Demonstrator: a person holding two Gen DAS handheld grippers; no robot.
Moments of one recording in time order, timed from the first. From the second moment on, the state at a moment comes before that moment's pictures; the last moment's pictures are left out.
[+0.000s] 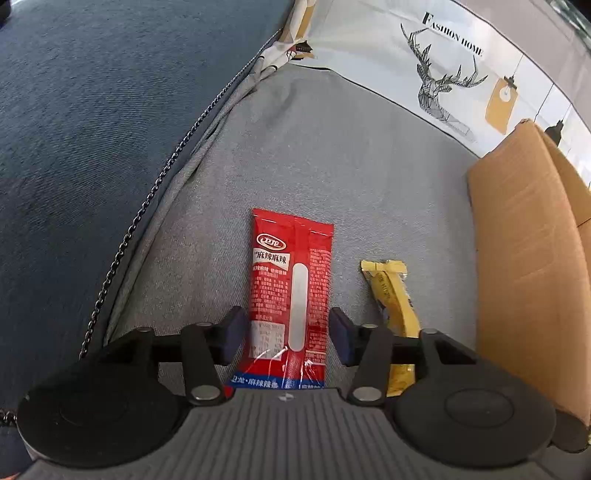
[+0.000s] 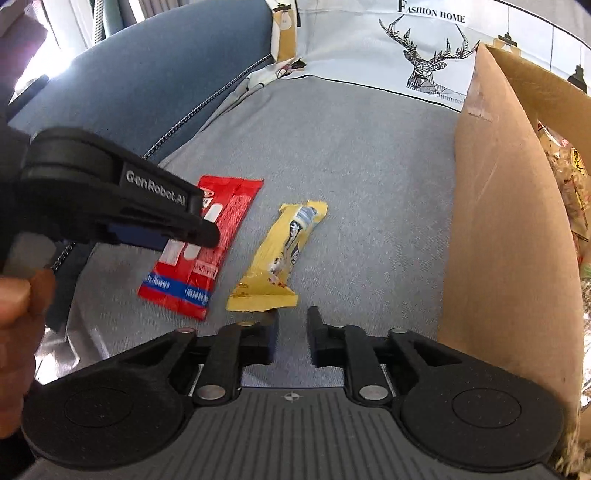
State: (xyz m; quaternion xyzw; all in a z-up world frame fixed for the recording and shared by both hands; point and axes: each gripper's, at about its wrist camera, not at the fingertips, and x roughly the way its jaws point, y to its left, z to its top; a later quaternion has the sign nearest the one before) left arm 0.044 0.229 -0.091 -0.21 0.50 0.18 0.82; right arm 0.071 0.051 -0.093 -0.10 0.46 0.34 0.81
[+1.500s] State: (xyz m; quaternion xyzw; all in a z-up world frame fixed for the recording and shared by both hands) left arm 0.039 0.220 -0.056 -0.20 0.39 0.20 0.88; right arm 0.066 0.063 -0.076 -0.10 0.36 0.34 0.86
